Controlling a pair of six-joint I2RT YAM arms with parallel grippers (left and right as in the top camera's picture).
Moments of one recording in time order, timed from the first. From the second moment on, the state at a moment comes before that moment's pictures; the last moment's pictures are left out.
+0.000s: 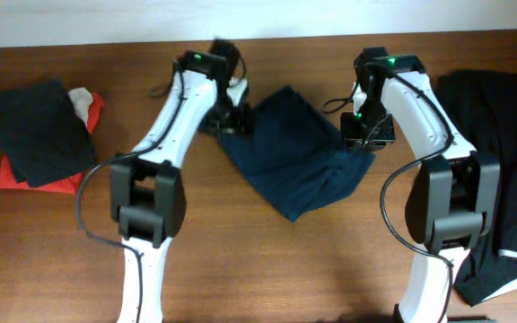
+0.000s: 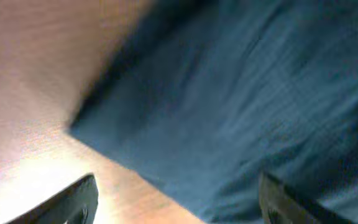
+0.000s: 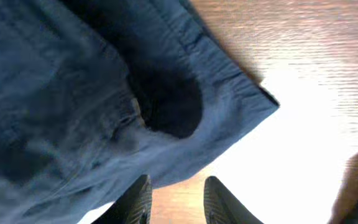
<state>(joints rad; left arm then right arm) -0.33 2.35 2.19 -1.30 0.20 -0.10 0.10 2.13 1.83 -1.33 -0.10 0.15</state>
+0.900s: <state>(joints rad) -0.29 2.52 2.28 -1.32 0.49 -0.03 0.15 2.10 1.65 -1.15 0.01 0.07</state>
